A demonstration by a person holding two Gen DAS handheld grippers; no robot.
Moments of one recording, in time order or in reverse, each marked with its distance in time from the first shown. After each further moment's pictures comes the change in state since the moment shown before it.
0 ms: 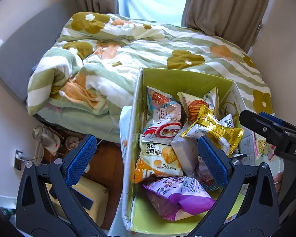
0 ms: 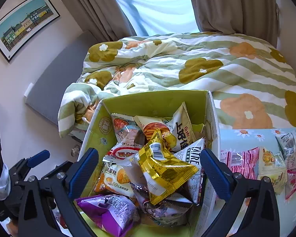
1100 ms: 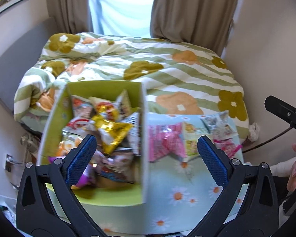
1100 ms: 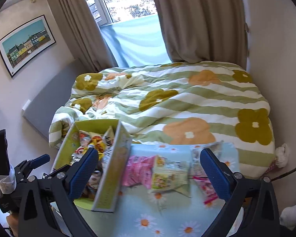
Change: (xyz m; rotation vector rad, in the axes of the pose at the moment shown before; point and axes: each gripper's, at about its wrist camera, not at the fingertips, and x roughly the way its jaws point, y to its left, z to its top) left arm -0.073 -0.235 -0.042 0.063 -0.098 -0.064; right arm -0.205 -0.176 -0.021 -0.013 -0.198 -0.093
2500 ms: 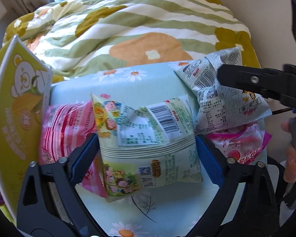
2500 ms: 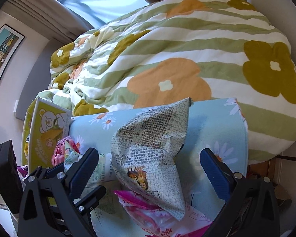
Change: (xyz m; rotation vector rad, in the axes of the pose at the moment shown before) left arm 0.248 -0.159 -0.040 0.157 0.363 0.010; right arm 0.209 -0.194 -0.044 0.190 0.383 0.137
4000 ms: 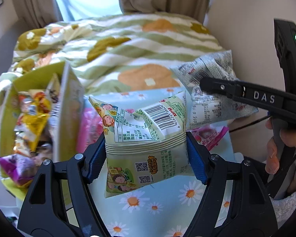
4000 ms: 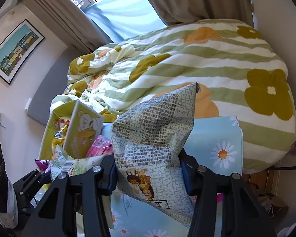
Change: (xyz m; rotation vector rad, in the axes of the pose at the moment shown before) left arm -0.154 0.024 -0.039 -0.026 -0.215 -0.040; right arm -0.089 0.069 -0.023 -0.093 -0.154 0.020
